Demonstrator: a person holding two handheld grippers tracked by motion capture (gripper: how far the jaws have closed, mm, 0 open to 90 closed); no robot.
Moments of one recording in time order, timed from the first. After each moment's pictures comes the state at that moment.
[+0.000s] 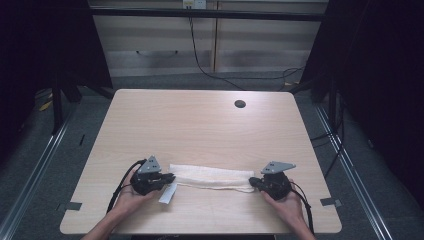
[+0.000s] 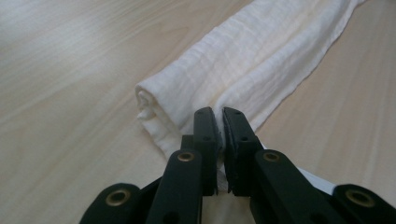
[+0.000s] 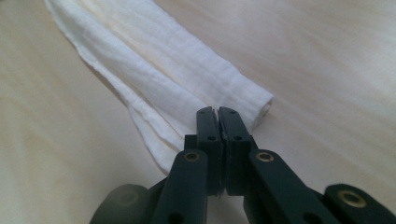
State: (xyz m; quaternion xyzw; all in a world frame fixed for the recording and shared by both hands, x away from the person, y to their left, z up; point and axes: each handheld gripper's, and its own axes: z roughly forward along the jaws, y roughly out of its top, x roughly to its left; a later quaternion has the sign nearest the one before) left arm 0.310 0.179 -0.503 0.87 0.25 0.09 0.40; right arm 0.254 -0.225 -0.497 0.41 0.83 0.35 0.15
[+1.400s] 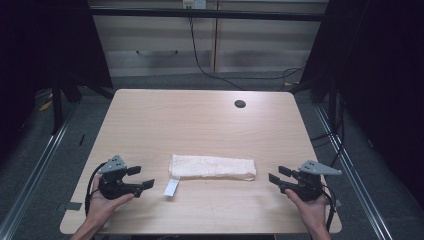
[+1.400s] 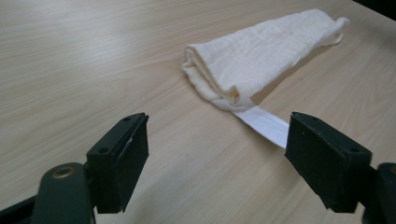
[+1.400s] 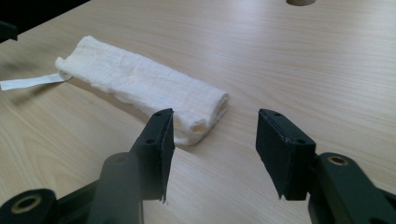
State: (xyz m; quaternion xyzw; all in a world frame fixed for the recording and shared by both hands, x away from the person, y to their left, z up) left arm 0.283 0.256 -0.473 0.80 0.37 0.08 0.46; right arm 0.220 -0.291 -0.462 0.47 0.72 0.47 0.18
